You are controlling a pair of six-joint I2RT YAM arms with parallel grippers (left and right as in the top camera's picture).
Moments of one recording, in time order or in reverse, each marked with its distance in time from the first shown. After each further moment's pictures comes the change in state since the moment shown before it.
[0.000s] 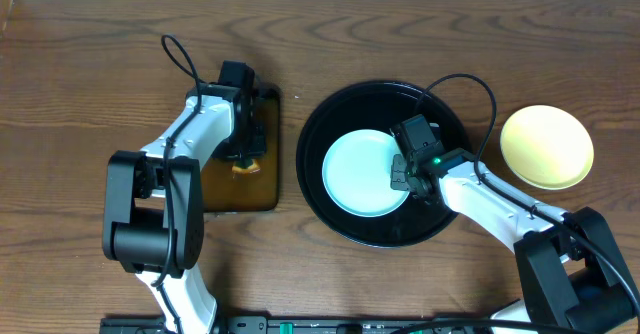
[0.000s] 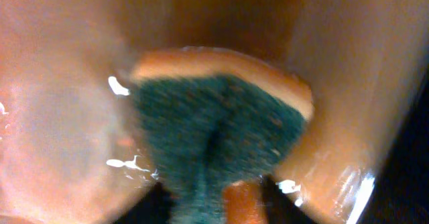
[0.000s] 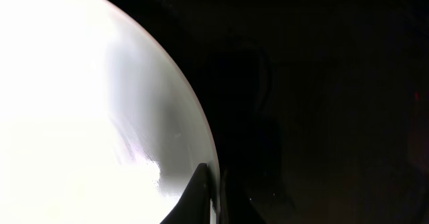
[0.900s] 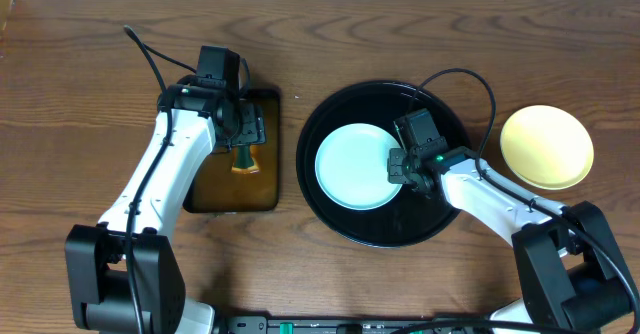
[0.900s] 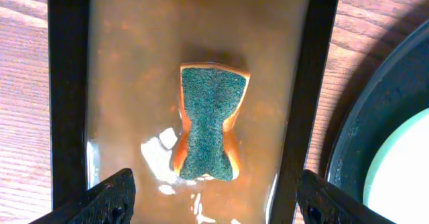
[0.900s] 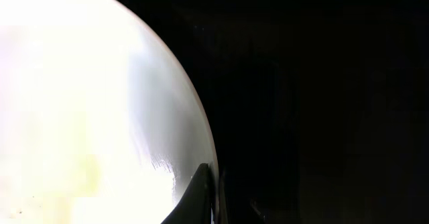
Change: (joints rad) left arm -0.001 -0.283 0.007 -0.066 -0.011 -0.012; right arm -0.030 0.021 0.000 0.122 -0.080 -0.110
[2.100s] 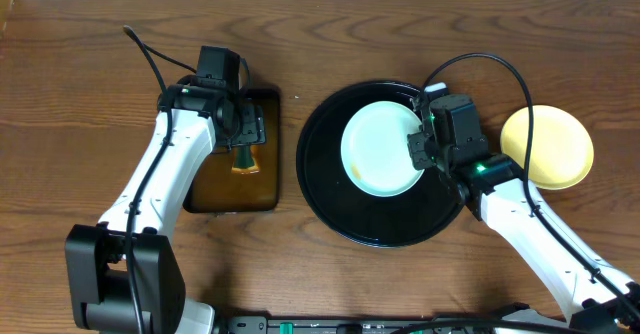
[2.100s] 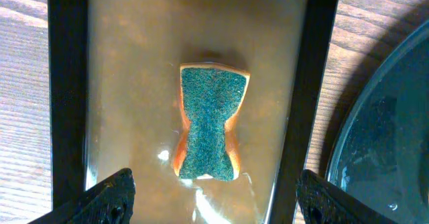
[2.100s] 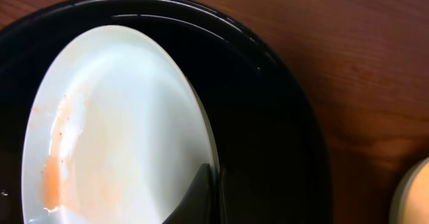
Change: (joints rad) left arm 0.000 0.000 0.000 0.000 0.000 0.000; right arm -0.066 -0.286 -0.001 0.023 0.067 -0.415
